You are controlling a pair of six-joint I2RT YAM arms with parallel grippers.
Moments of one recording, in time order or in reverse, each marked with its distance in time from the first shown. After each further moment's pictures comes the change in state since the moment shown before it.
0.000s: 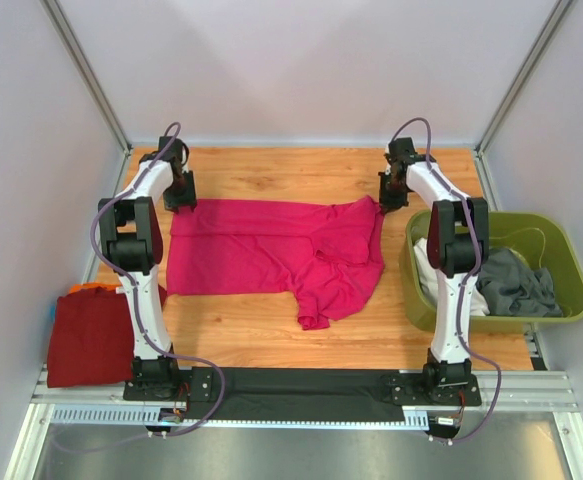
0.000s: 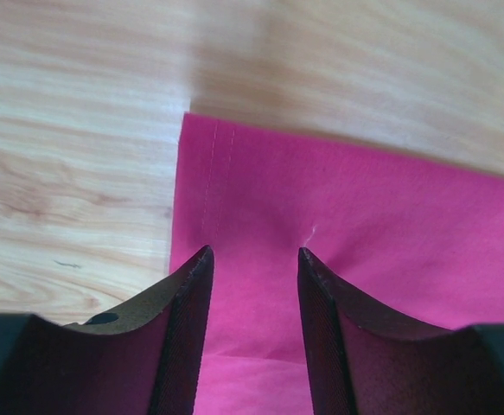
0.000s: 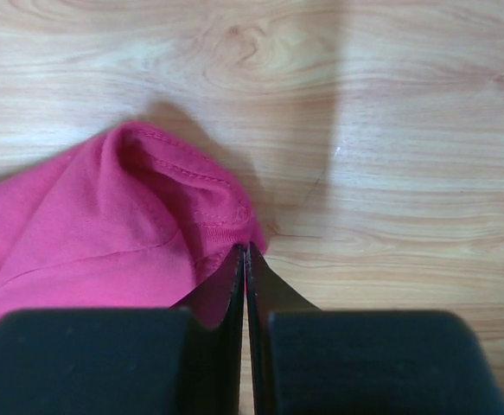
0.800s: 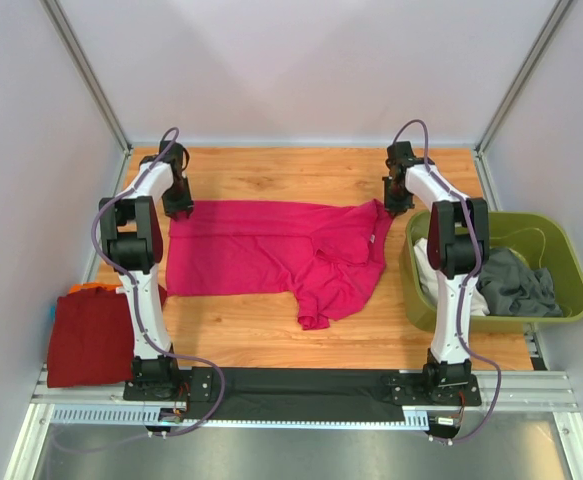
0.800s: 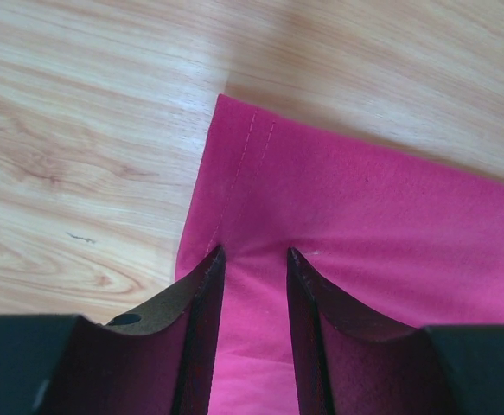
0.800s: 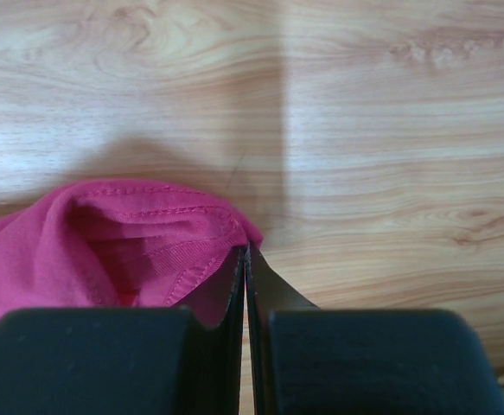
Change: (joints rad) left arm 0.006 0.015 -0.021 -0.045 -0.065 -0.062; right arm 0.009 -0.010 -0.047 0.004 0.185 -0.035
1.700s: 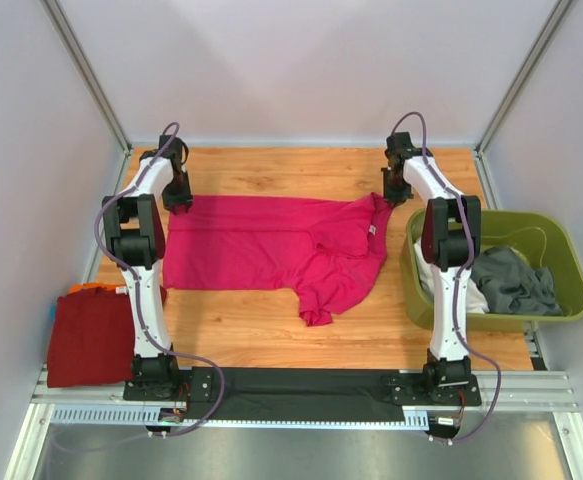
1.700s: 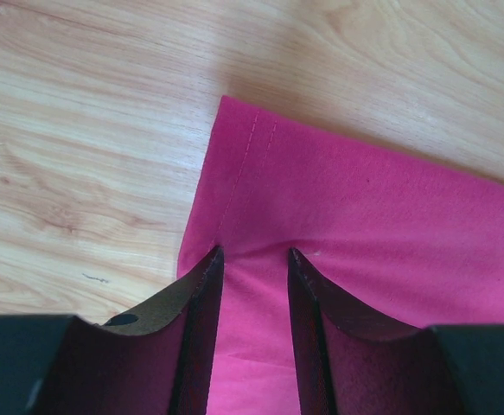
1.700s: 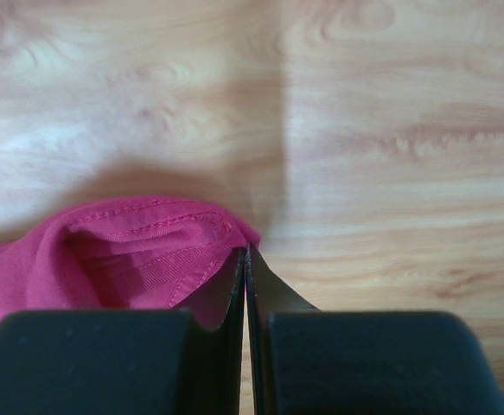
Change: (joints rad) left arm 0.008 0.077 0.129 -0.030 -0.003 0.037; right arm -0.010 0.112 0.199 -0.075 0.002 -0.029
